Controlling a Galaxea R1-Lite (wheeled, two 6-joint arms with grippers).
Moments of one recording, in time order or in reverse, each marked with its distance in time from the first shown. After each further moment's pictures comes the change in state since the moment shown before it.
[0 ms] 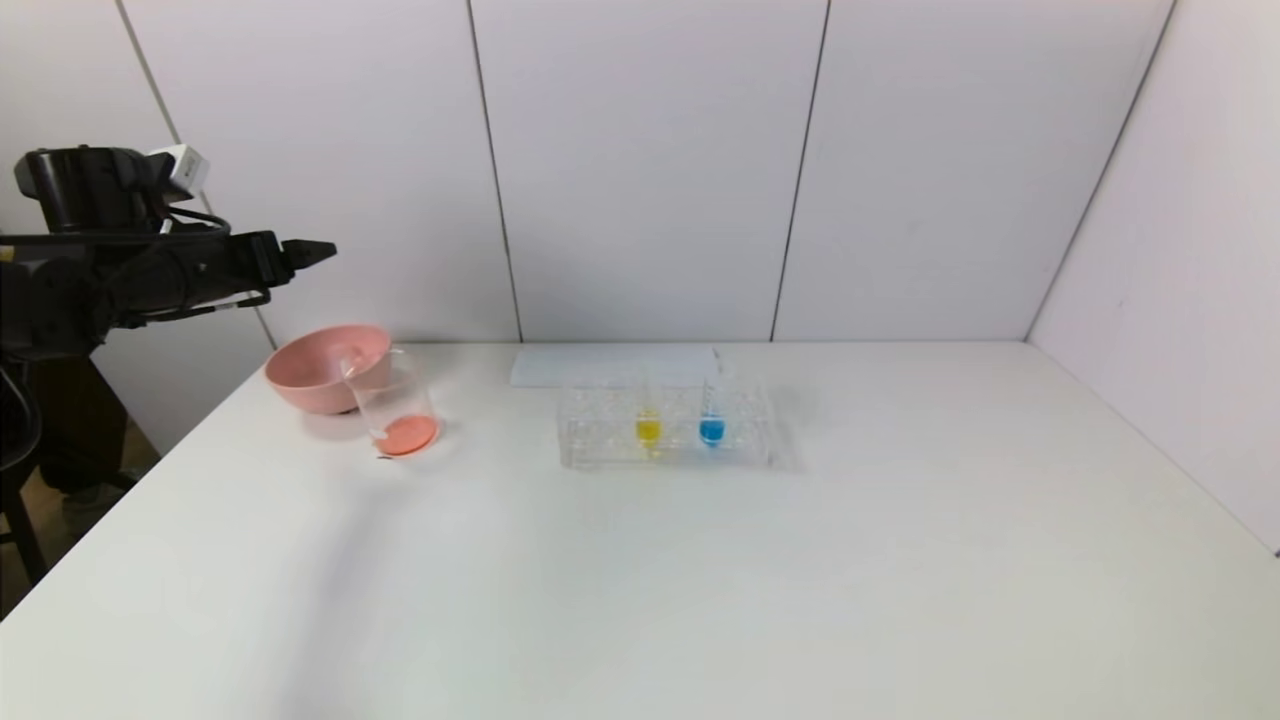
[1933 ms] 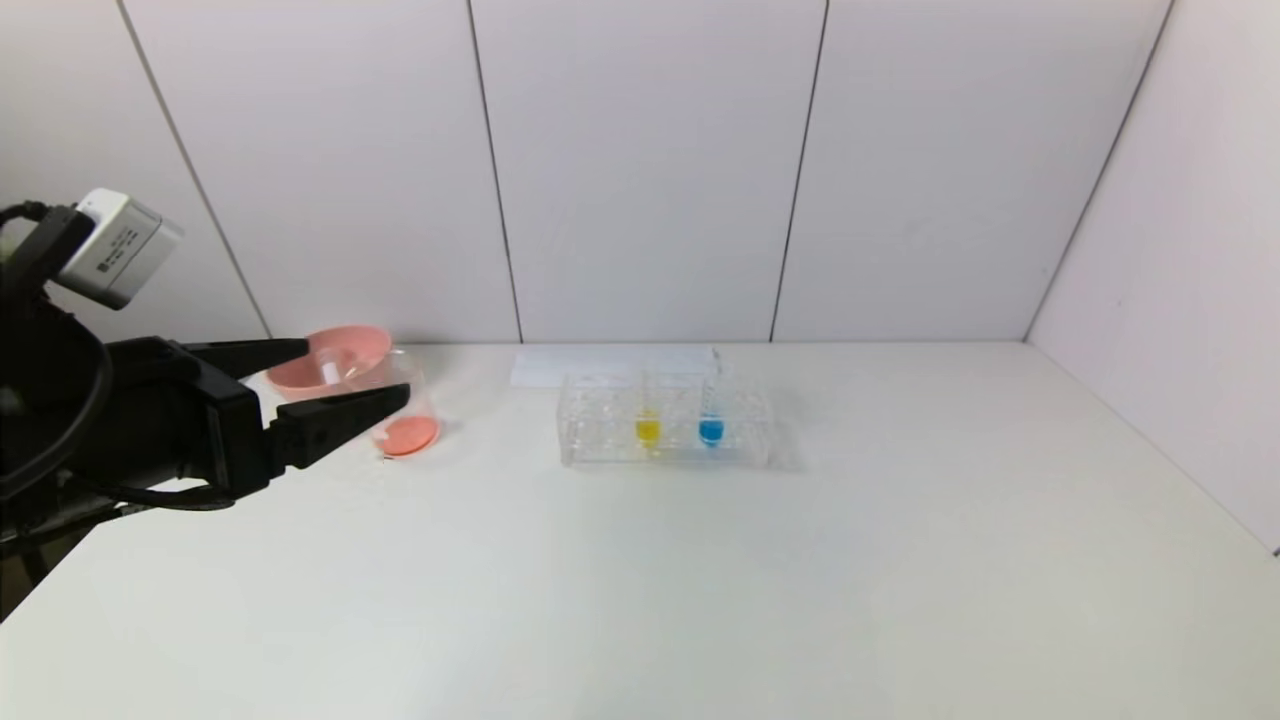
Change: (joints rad) left arm -0.447 -0.751 0.683 0.100 0.010 0.151; right arm 0.000 0.000 0.000 0.000 0.000 0.000
